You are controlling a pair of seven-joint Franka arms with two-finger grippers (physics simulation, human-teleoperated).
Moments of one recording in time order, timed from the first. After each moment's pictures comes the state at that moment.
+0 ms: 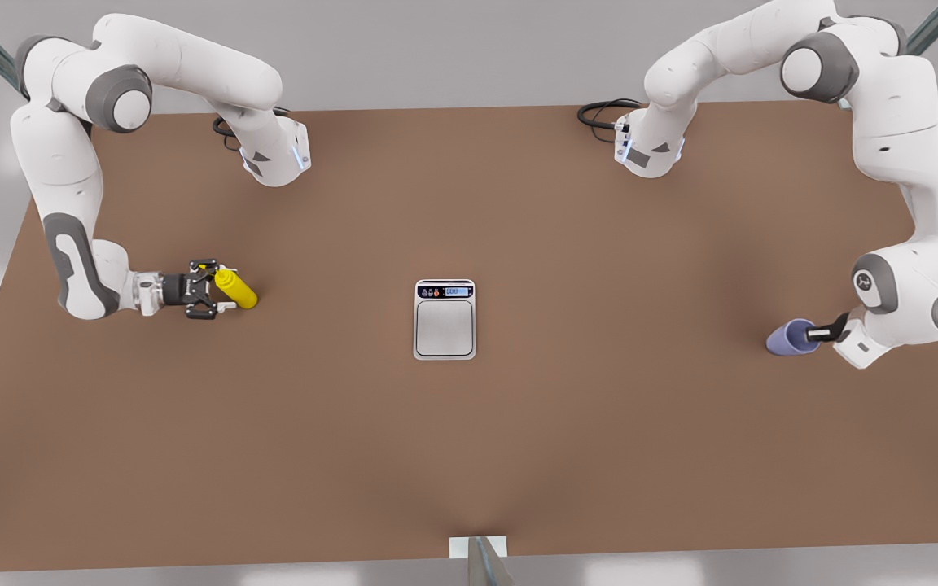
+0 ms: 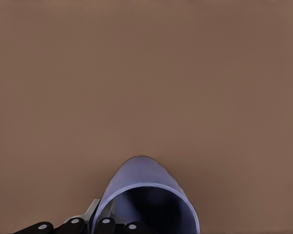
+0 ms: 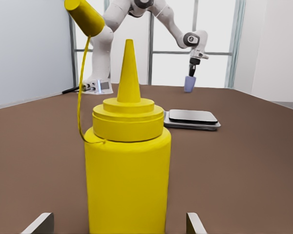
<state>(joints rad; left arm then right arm) 0.62 0.61 -0.26 -1.67 0.20 2.07 0.28 -0.44 0.64 -0.12 -2.10 0.90 1.52 -2.90</state>
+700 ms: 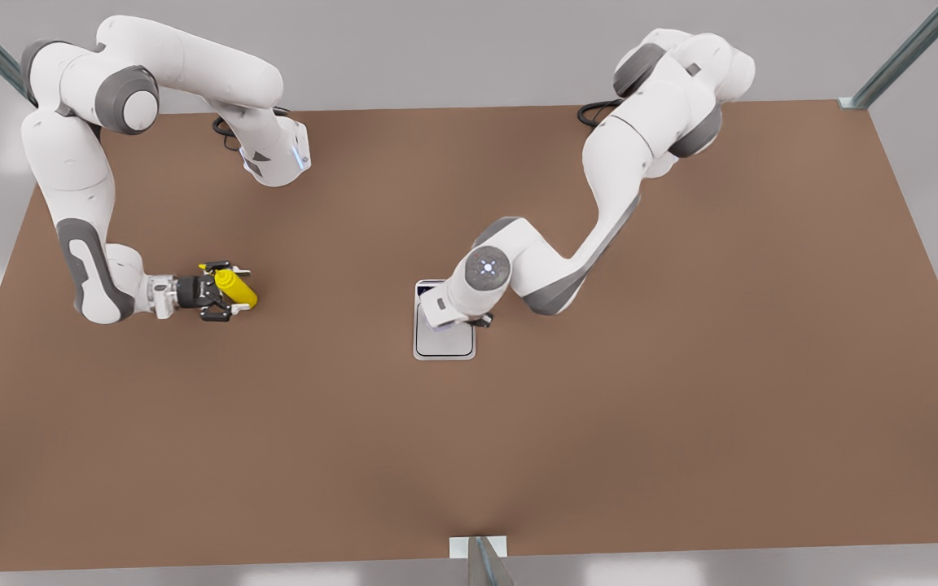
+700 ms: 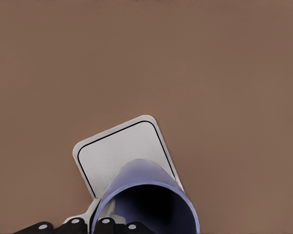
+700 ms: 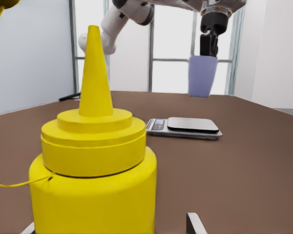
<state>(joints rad) -0.47 0.88 -0.46 -1.10 0.16 1.96 -0.45 -0.39 0.64 -0.12 -2.12 0.96 1.52 -2.90</state>
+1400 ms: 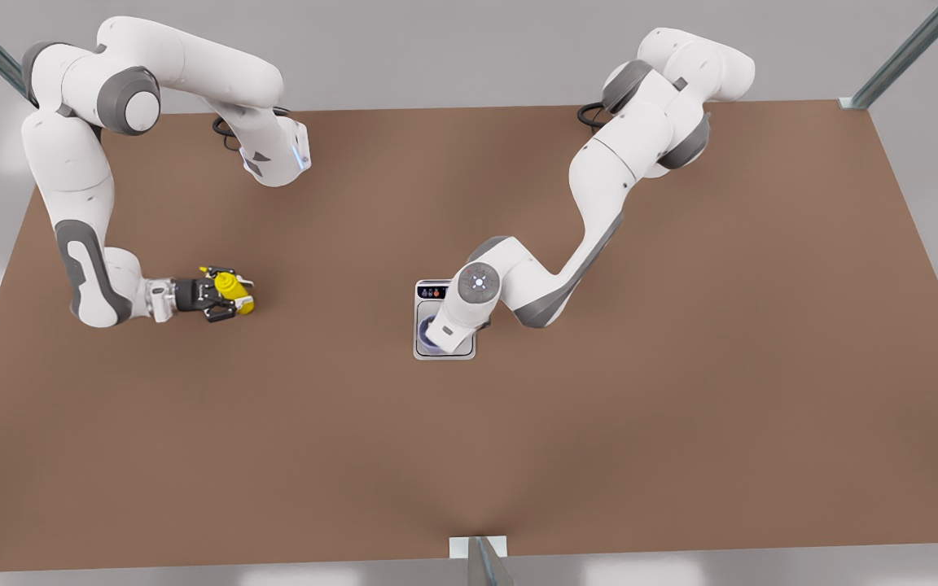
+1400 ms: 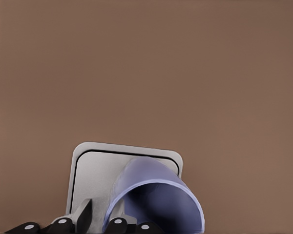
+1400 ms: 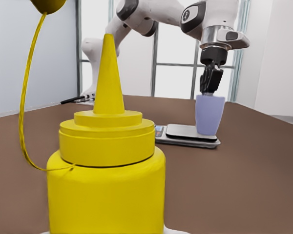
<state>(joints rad) -0.50 0.95 -0.42 -1.13 0.20 2.06 -0.97 -0.38 0.65 -0.12 -2.08 0.96 1.48 -2.90</state>
